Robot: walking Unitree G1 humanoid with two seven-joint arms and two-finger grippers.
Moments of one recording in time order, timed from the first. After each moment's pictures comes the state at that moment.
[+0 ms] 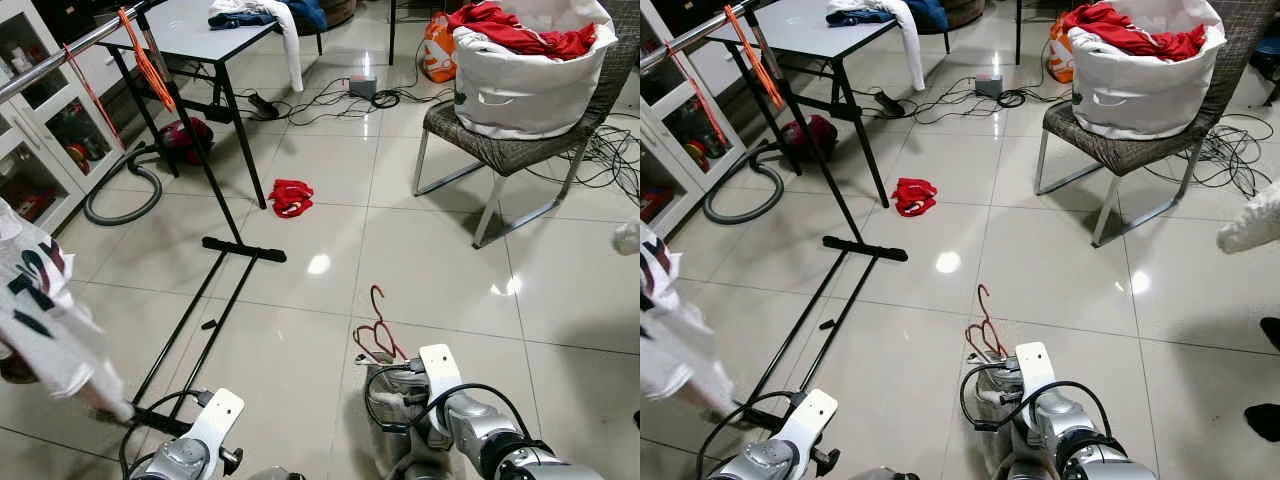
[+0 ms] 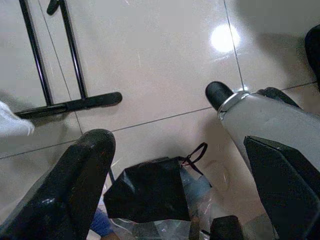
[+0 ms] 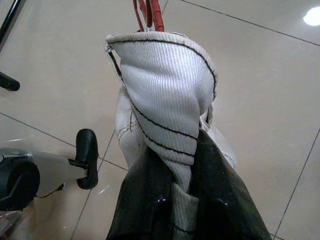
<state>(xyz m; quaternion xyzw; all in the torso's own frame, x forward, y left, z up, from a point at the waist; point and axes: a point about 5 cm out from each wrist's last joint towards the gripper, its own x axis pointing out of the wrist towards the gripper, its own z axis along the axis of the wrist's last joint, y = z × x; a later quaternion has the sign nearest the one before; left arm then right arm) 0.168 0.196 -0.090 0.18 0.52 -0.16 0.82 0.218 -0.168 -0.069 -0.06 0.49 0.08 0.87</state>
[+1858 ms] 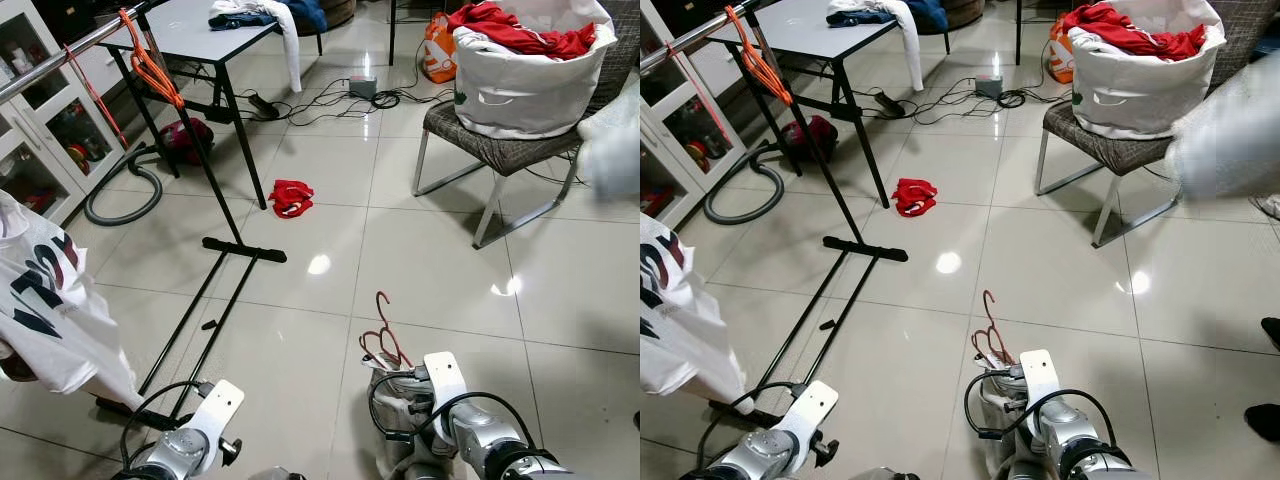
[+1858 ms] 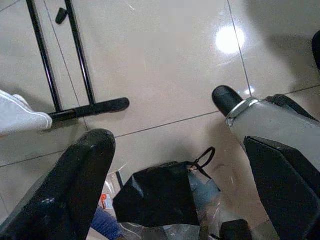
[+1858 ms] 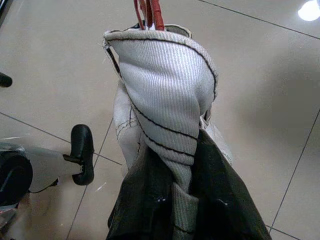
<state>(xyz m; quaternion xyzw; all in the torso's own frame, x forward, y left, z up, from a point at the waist) 0.179 0.198 -0.085 0.19 0.51 -0.16 0.82 0.209 -0.175 -0.074 -0.06 0.49 0.06 0.87</state>
